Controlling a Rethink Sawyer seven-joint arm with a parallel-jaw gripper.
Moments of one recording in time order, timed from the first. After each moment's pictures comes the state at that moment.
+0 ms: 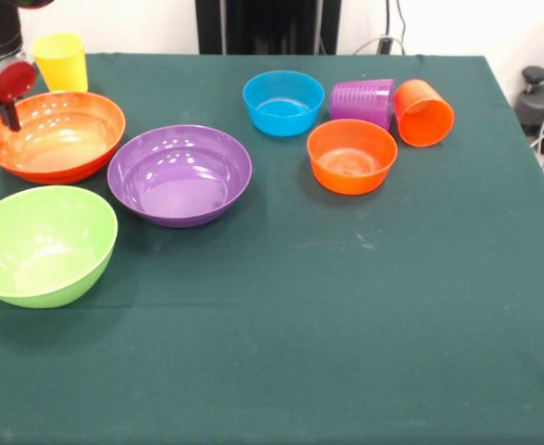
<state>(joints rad) -0.20 -0.12 -0.41 1.19 -2.61 -0.64 1.75</state>
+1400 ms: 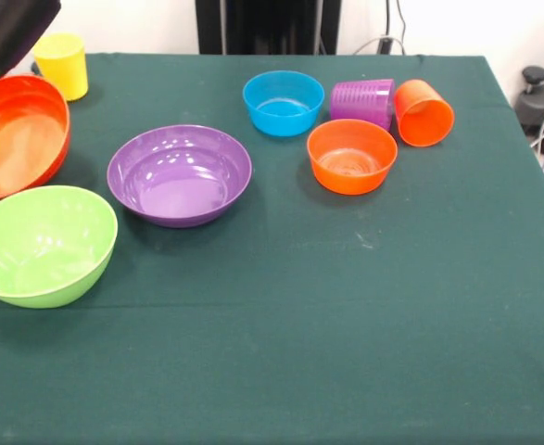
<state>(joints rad) -0.25 0.08 -0.46 0.80 -2.63 -0.83 1.75</state>
